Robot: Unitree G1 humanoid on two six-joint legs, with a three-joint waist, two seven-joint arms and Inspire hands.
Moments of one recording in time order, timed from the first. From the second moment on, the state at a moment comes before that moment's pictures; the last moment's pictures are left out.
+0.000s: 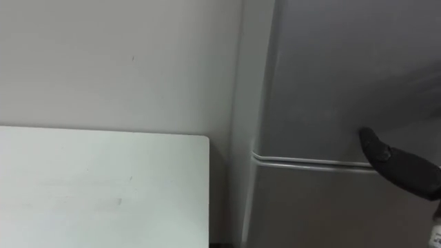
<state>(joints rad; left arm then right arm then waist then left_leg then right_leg) 0.35 0.27 0.12 1.01 0.28 0.00 -0.01 -0.06 -0.43 -0.22 -0.13 0.02 -0.21 -0.52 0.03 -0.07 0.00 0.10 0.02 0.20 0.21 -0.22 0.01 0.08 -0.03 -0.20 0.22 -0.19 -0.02</state>
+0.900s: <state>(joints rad) 0.39 0.26 0.21 0.97 0.27 -0.01 0.00 0.10 -0.52 -0.51 0.03 0.27 -0.19 -0.66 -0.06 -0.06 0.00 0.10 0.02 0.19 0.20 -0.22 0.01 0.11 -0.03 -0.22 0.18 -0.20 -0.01</state>
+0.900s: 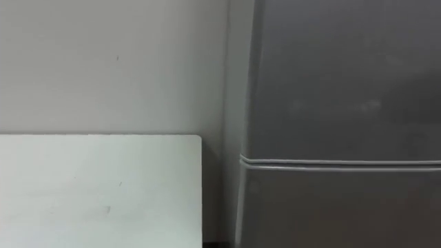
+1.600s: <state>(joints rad) 0.40 0.21 0.19 0.95 0.27 0.03 0.08 0.28 -0.30 -0.37 0.59 0.57 -0.15 -0.71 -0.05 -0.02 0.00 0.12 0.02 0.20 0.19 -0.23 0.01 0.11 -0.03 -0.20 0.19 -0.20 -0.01</state>
